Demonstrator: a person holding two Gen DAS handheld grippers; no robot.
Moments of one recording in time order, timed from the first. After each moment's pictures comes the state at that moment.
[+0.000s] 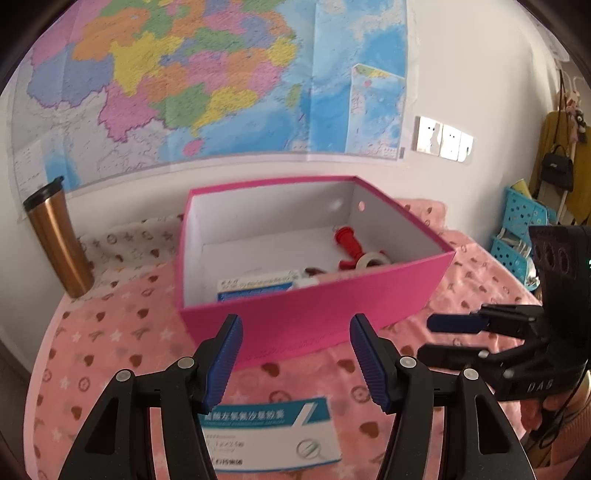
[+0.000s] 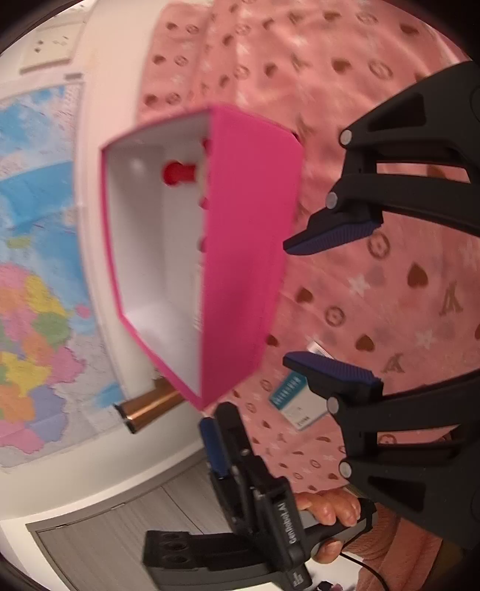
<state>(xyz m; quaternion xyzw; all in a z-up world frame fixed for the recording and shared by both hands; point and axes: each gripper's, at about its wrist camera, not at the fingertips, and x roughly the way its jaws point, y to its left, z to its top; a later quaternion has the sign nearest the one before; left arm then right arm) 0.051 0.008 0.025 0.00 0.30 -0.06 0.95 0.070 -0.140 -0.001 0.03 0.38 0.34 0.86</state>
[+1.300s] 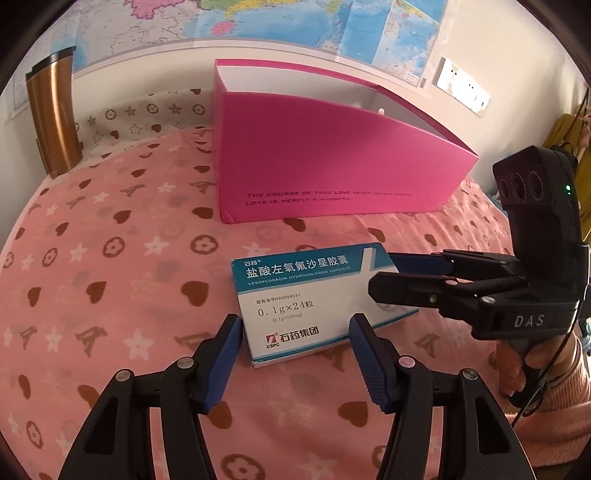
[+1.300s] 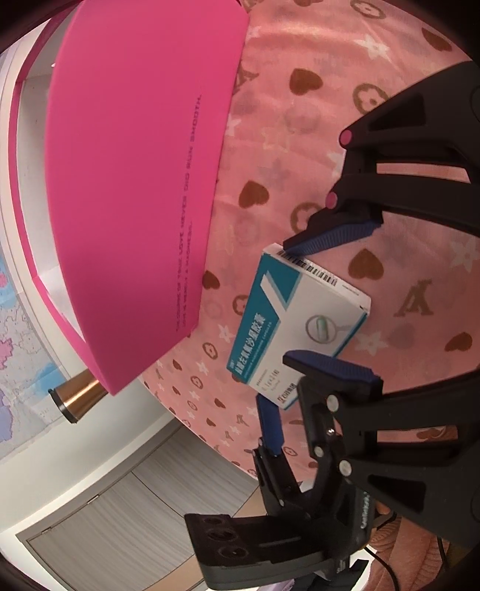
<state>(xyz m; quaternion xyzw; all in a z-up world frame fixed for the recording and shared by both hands) 0.023 0.050 -0.059 -0.07 0.43 -0.09 0.90 0.079 -0.071 -0.063 0.05 0.46 0.38 0.80</state>
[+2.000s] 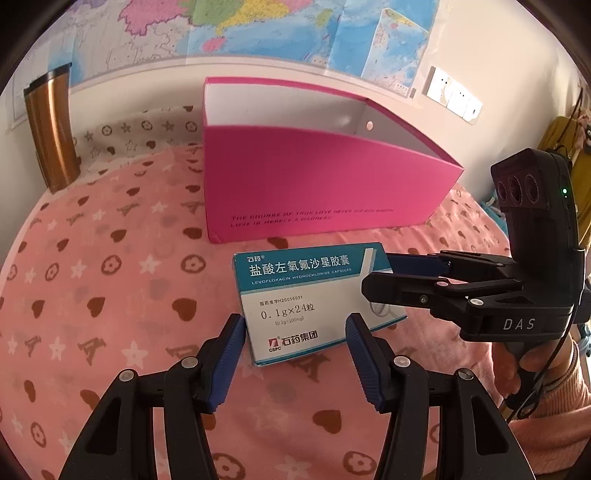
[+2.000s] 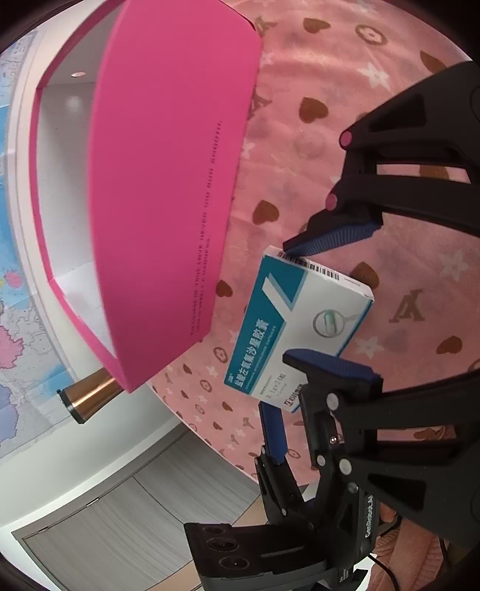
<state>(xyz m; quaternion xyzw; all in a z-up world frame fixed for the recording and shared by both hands) 0.019 0.043 -0.043 -0.07 0.41 -0.10 0.90 0.075 -0.075 -0.046 0.03 0.44 0.37 0.82</state>
